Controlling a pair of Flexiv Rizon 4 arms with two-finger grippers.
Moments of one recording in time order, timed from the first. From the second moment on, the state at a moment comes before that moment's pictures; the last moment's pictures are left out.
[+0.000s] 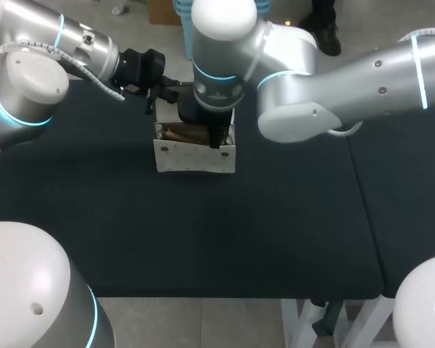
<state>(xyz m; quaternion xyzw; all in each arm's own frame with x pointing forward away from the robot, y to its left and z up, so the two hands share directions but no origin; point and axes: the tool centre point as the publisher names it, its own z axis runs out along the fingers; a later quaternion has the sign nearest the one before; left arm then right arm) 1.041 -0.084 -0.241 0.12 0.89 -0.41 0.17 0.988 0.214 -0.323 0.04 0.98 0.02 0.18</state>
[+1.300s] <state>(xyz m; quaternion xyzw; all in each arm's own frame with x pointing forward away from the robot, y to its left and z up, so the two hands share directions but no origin) 1.041 -0.083 -0.241 0.13 0.88 -0.42 0.16 0.988 0.217 -0.318 0.04 0.99 0.03 0.16</state>
